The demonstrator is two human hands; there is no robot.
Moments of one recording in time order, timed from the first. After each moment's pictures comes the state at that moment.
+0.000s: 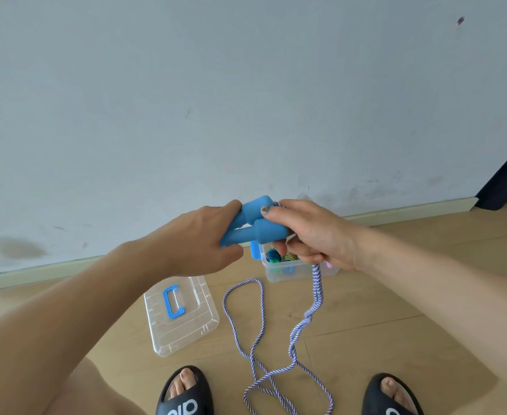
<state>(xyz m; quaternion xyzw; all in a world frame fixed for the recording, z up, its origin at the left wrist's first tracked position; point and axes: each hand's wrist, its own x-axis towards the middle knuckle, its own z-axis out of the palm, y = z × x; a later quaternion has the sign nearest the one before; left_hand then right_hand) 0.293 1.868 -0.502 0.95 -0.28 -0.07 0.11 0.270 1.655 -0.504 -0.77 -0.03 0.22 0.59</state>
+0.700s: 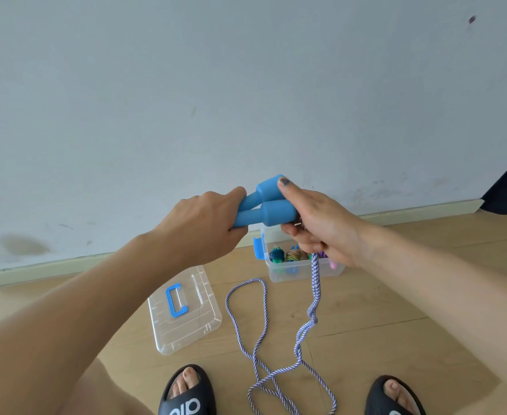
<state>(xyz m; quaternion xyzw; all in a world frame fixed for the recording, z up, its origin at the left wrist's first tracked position) 0.304 1.863 -0.502 0.97 -0.25 0.07 0.05 0.283 1.659 -0.504 -0.74 0.01 0.18 0.65</state>
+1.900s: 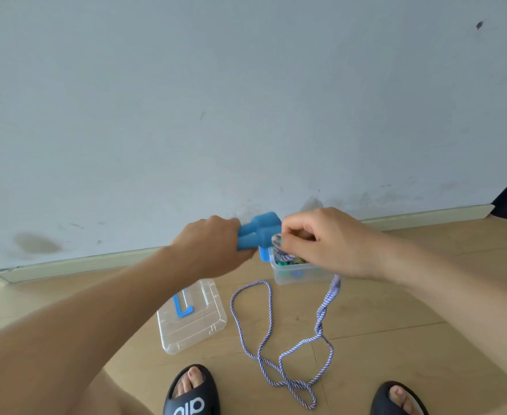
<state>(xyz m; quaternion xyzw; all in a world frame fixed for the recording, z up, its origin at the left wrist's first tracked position) 0.301 1.861 -0.529 0.99 -0.14 -0.07 0.00 0.259 1.650 -0.494 -0.92 -0.20 0.10 0.33</state>
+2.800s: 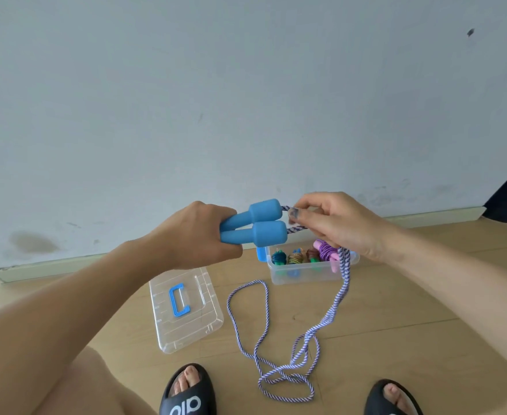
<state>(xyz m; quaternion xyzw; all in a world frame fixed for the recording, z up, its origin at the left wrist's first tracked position) 0.294 1.883 -0.498 0.96 -0.20 -0.04 0.17 0.275 1.628 -0.503 -0.84 -0.08 0.11 0.52</state>
